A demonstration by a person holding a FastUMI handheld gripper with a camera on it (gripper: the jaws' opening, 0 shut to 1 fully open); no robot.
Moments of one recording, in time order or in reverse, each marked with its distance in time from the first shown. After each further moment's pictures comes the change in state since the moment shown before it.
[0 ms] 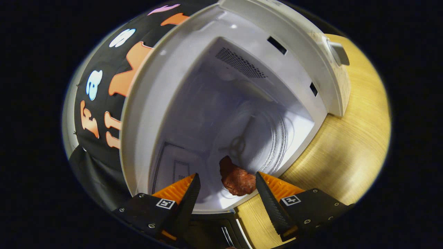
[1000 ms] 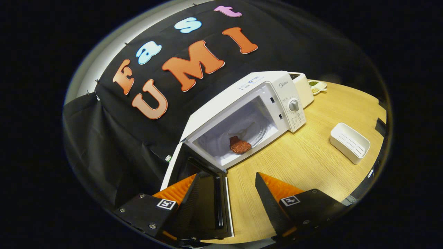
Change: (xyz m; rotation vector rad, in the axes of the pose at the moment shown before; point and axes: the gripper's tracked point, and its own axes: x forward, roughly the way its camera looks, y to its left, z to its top) arm -0.236 0.042 -0.071 -0.378 -0.083 -0.046
